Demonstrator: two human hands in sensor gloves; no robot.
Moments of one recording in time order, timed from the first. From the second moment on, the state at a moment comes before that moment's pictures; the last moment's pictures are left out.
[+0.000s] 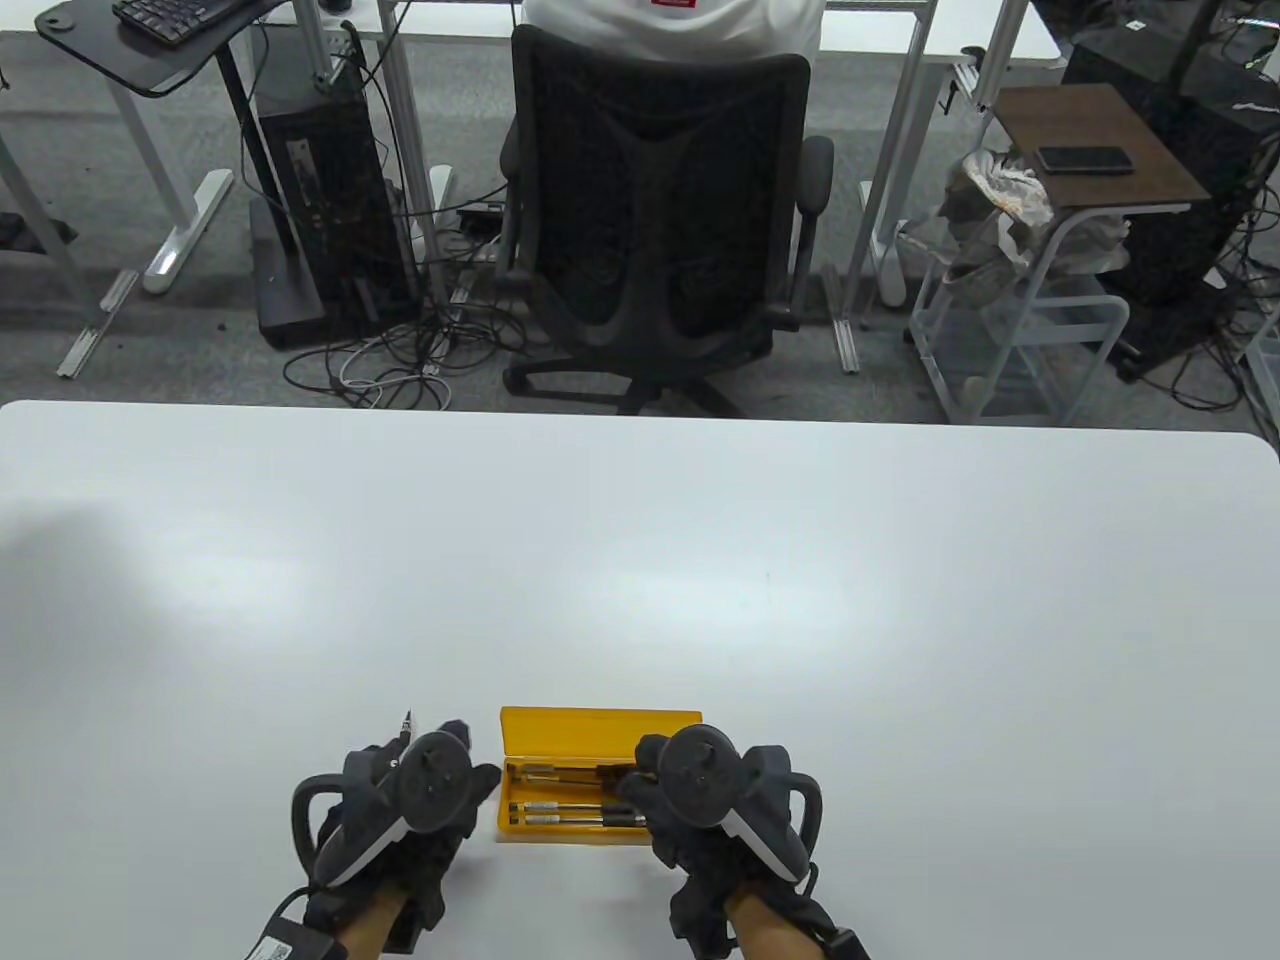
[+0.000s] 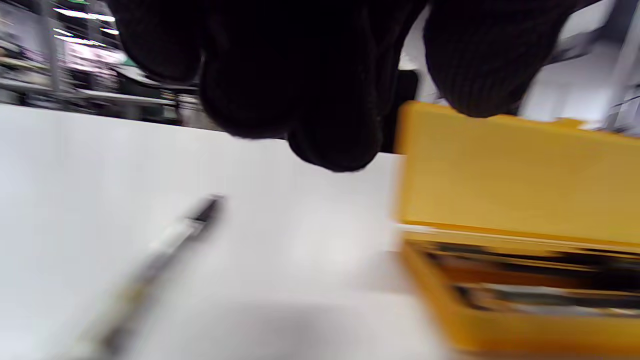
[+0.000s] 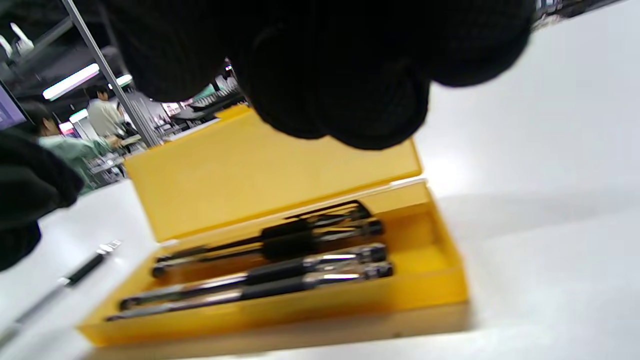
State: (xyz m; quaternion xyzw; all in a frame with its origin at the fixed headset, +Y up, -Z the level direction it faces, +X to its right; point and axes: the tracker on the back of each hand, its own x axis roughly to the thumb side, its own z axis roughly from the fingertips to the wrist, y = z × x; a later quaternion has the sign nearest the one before) left_hand -0.199 -0.722 -0.263 0.00 -0.08 0.08 0.99; right_hand 0.050 -0.710 -0.268 0.06 0.02 0.98 0.17
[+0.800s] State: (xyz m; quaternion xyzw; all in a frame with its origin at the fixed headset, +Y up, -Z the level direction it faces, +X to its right) left_hand -0.170 -0.767 -0.272 -0.09 -0.13 -0.04 0.99; right_hand 0.009 -0.756 -0.281 0.13 0.13 0.98 -0.06
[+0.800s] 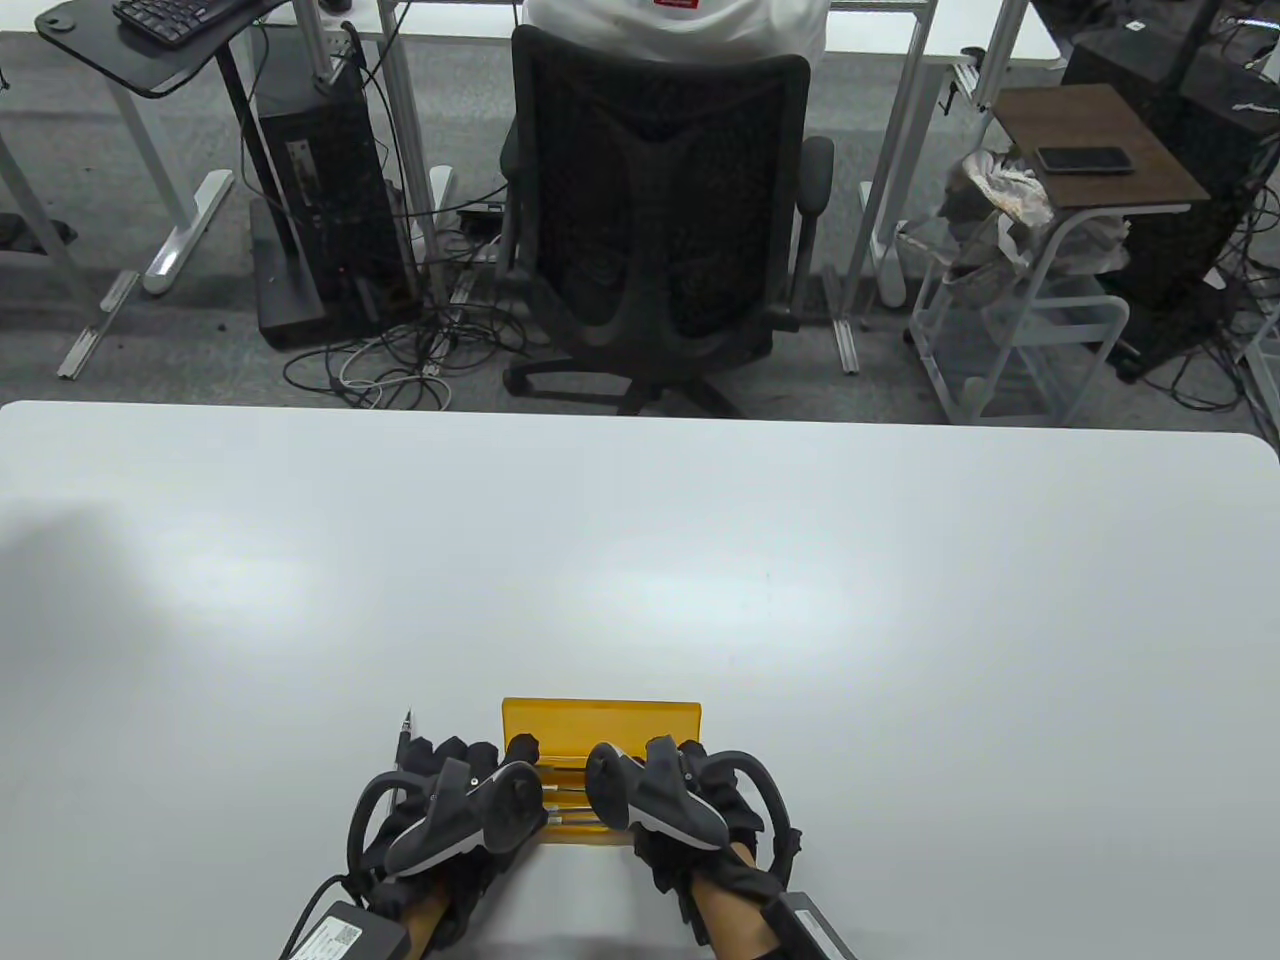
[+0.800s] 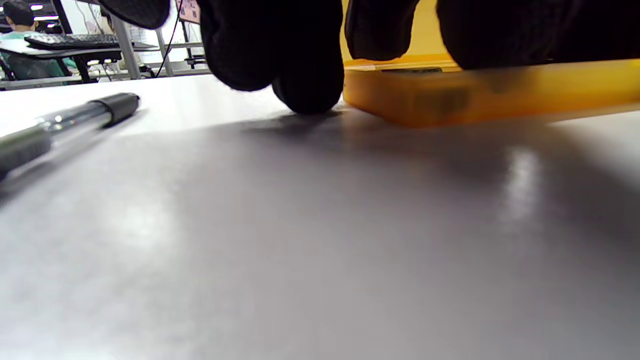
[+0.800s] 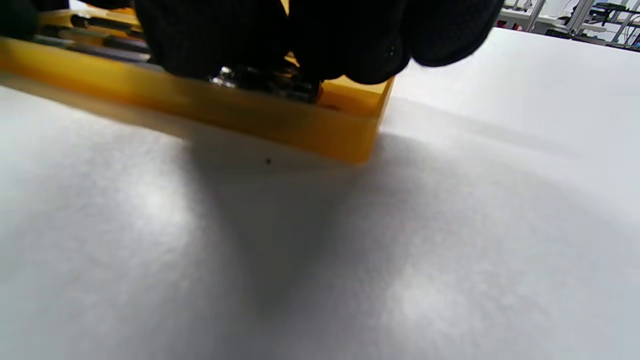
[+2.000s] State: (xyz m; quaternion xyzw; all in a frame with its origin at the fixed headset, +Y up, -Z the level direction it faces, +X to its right) left_hand -0.211 -0.725 -0.244 -0.05 -0.08 0.65 0.75; right_hand 0.023 -0.702 -0.251 0.15 0.12 0.91 0.36
